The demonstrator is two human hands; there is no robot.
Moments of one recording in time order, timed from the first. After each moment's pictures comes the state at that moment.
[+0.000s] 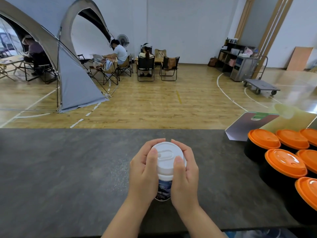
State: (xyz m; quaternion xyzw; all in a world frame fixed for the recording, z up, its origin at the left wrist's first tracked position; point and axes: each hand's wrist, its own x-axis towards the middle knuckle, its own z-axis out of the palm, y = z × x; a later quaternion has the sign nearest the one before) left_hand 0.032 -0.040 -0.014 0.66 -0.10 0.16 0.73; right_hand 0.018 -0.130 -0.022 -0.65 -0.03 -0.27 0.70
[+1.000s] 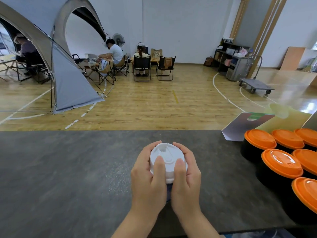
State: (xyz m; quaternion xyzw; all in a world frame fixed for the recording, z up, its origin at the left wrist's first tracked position) left_hand 0.024 -0.057 -0.016 0.69 -0.09 0.21 0.68; right_hand 0.013 -0.136 -0.020 -0.66 -0.02 -0.28 0.70
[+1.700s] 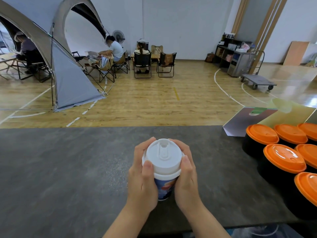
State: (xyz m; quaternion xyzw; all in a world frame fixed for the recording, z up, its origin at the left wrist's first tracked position) left_hand 0.028 -0.046 -0.039 0.68 -0.15 0.21 0.69; right_hand 0.022 -0.143 -0.035 -0.65 -0.13 -0.23 0.72
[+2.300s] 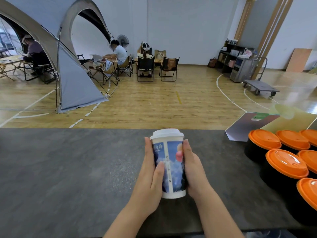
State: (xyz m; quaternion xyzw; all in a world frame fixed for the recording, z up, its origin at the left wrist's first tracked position) left_hand 0.032 -0.036 -0.050 0.76 -0.15 0.05 0.63; right_hand 0.052 -0.168 -0.025 -0.60 0.06 0.01 0.79
